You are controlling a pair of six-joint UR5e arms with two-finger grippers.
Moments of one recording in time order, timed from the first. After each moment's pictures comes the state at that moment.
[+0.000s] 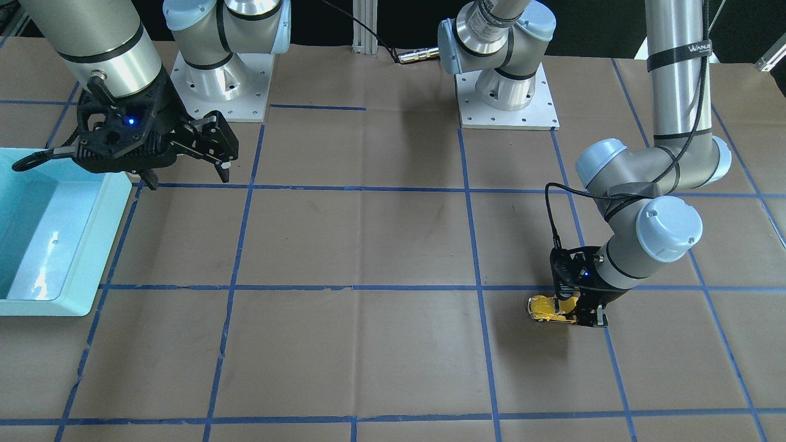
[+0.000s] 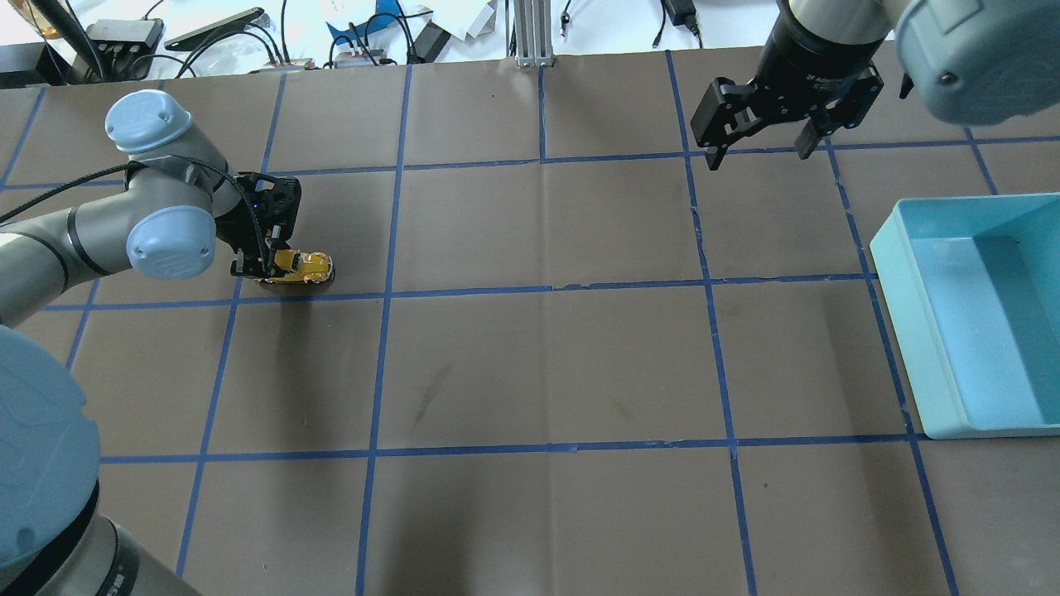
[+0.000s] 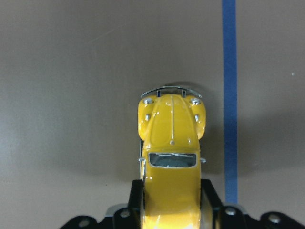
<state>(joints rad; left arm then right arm) -1.30 -2.03 -1.81 -0.88 1.57 1.88 1.59 -1.50 1.51 -1.63 -1.53 -0.10</state>
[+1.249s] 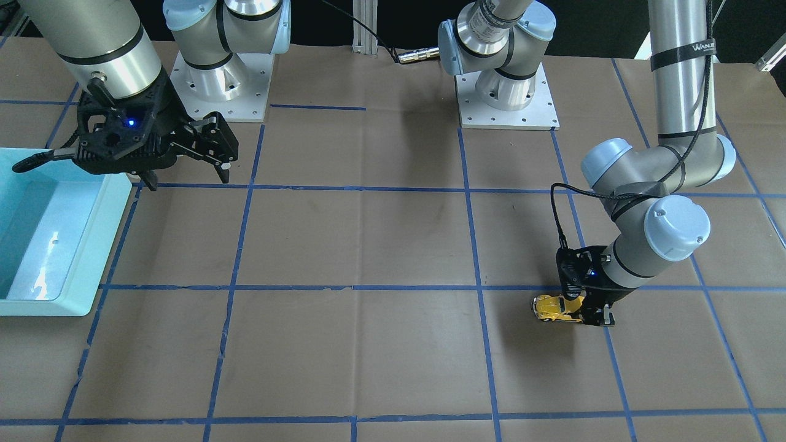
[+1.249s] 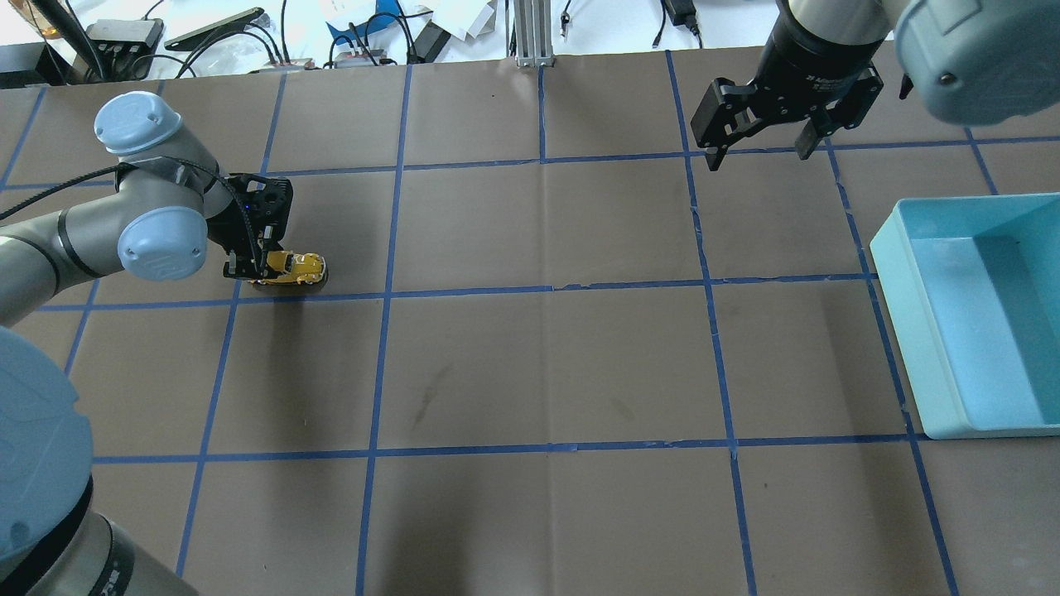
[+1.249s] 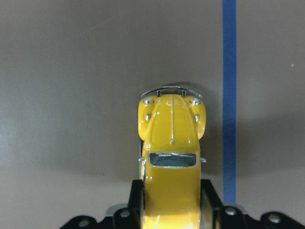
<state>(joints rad) -1.28 -2.02 -1.81 -0.88 1.57 1.88 1.59 -1.50 1.51 -1.63 -1.53 -0.10</state>
